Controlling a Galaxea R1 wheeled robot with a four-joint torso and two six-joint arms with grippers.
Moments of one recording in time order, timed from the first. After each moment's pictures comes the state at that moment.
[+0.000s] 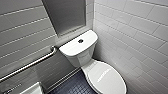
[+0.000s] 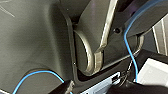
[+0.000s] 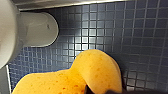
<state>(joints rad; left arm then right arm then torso) 1.45 2.93 -2.37 0.27 0.11 0.03 -1.31 2.08 -1.77 -0.05 0.39 0.81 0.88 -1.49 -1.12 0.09</state>
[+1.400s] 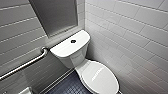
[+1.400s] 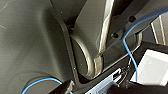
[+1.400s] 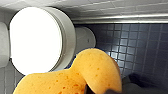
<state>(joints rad) 1.45 2.93 -2.37 0.27 0.11 0.03 -1.04 1.92 -1.47 -0.21 0.34 0.81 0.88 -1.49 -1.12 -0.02</state>
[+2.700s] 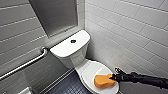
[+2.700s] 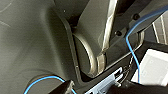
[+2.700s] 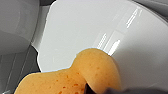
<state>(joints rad) 1.45 2.92 -2.37 0.27 0.11 0.03 -0.43 2.45 -1.74 -0.24 -0.34 0.82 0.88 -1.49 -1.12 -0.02</state>
